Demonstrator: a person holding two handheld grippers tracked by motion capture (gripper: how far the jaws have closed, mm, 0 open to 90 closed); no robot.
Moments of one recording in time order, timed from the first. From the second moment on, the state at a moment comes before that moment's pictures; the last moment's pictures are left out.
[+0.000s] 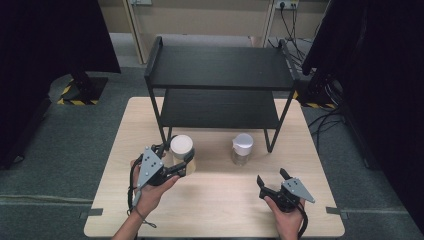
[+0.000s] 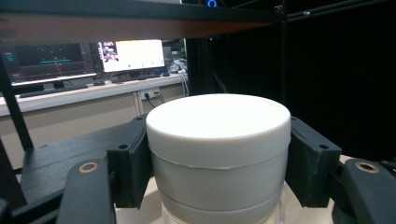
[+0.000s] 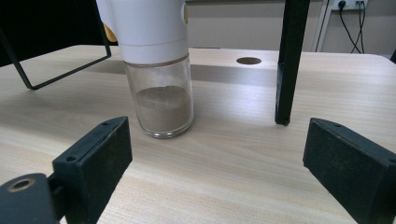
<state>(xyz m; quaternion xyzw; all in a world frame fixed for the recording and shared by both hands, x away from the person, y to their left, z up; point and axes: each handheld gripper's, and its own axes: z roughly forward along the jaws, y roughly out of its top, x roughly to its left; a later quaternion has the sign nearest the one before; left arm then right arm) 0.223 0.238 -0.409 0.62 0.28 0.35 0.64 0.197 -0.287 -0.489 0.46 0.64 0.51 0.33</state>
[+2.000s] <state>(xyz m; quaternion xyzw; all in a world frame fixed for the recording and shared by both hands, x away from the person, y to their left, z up) 0.249 0.218 -0.325 0.53 0.31 0.44 0.65 0.198 -0.287 -0.489 0.47 0.63 0.52 0.33</state>
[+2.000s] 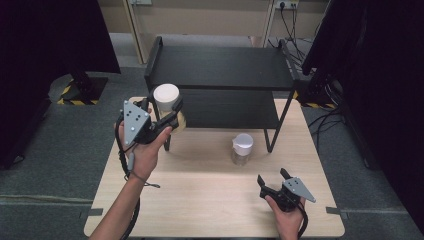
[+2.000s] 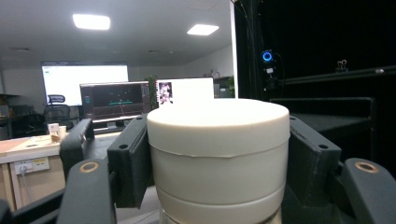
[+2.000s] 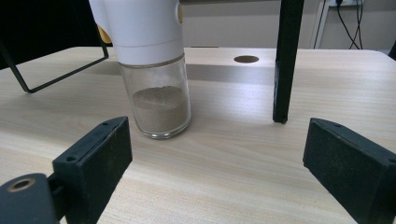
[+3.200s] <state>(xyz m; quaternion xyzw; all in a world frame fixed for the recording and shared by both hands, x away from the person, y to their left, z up) 0.265 0.211 -0.266 0.51 0.32 0.46 0.65 0.199 -0.287 -0.488 0.48 0.63 0.51 0.33</state>
